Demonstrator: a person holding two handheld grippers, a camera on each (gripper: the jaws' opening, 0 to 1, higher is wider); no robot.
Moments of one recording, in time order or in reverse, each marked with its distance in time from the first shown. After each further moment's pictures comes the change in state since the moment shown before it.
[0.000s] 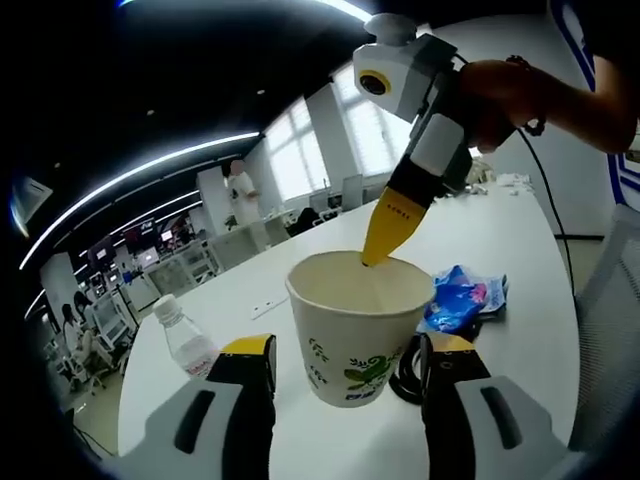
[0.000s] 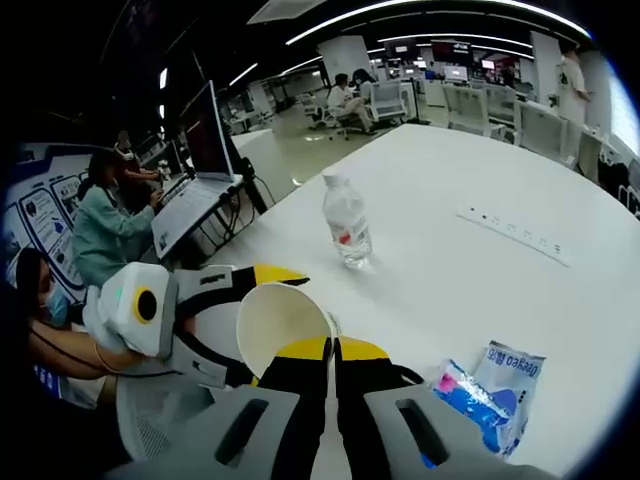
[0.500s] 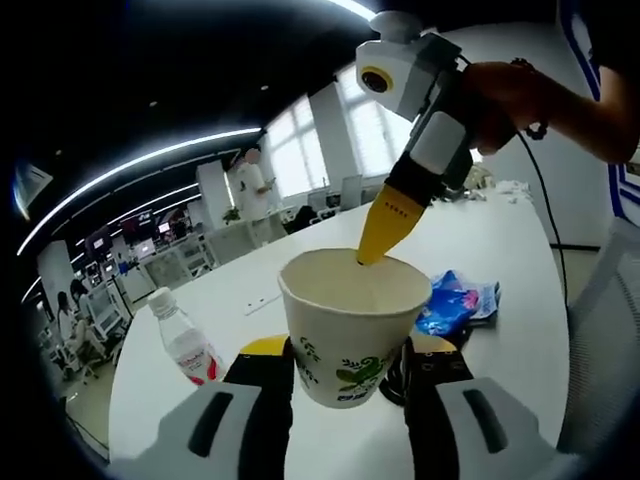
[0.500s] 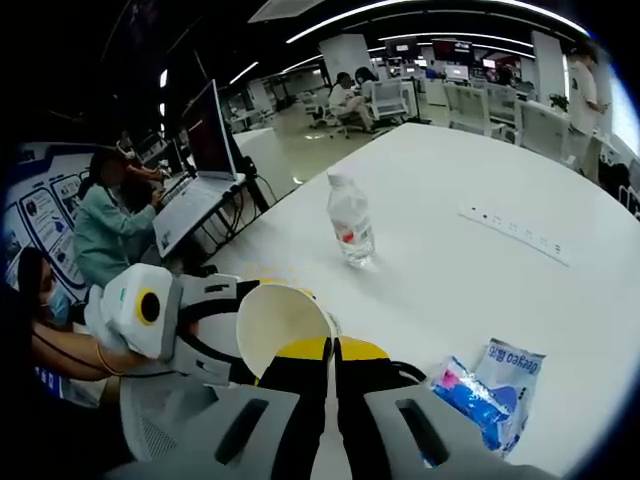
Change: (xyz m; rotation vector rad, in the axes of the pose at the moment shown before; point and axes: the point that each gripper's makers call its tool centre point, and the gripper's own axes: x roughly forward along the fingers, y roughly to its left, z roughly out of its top) left arm -0.003 -0.006 0.002 -0.044 -0.001 -0.015; right arm -0.005 0.005 -0.001 -0.003 0.009 0.003
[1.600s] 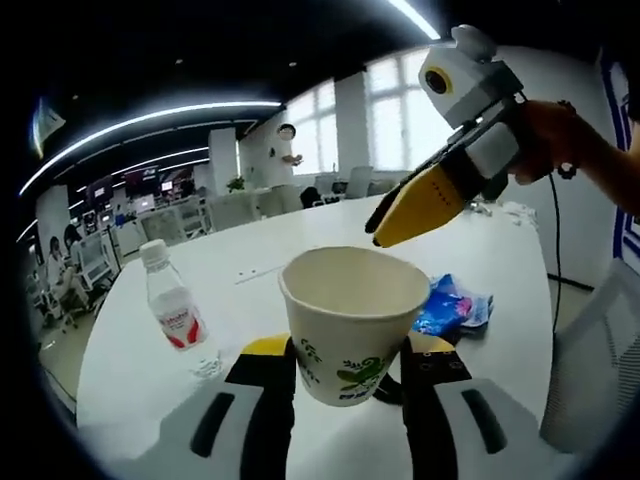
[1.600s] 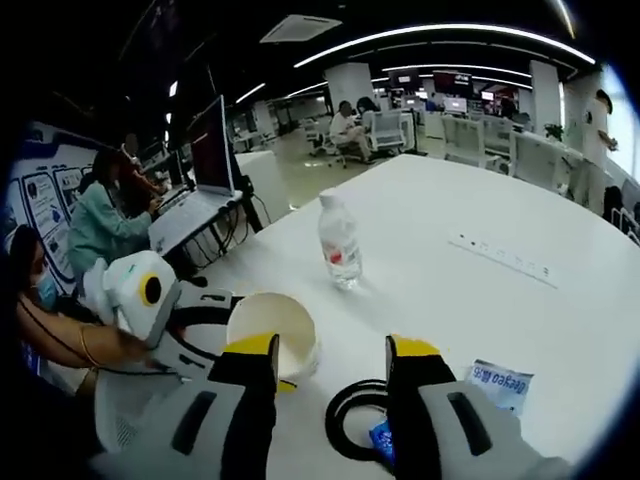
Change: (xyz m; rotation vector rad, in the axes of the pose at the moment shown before) left arm 0.002 -0.001 -0.017 -0.182 0.057 -0.009; right arm -0.005 -0.017 0.001 -0.067 -0.153 -0.043
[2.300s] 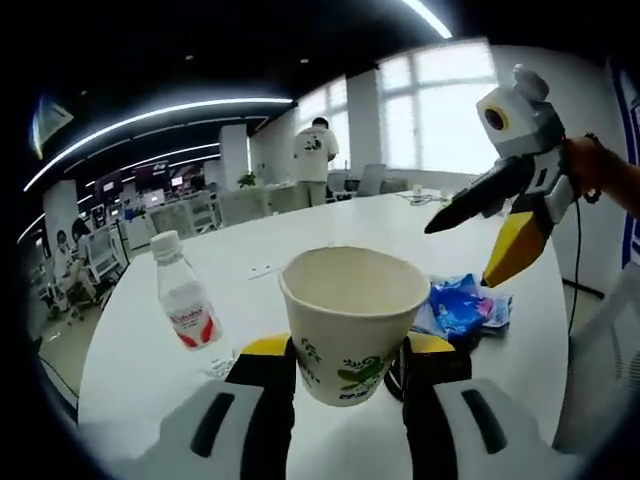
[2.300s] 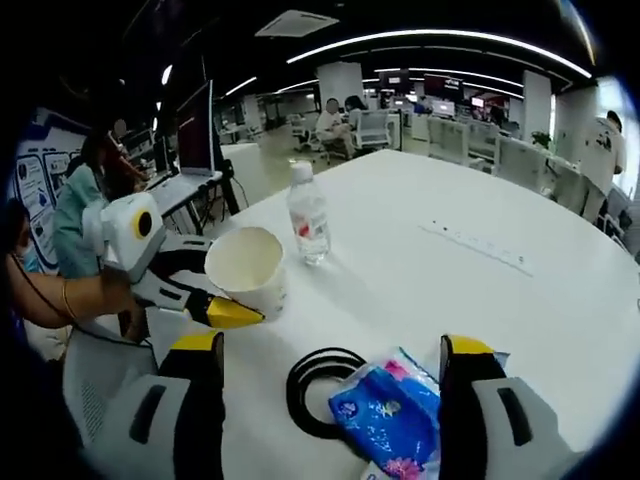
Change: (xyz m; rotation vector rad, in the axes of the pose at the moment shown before) left arm 0.011 0.026 -0.002 -0.026 0.004 0.050; right arm -0.010 -0.032 -0.041 -0.033 0.019 -0.082
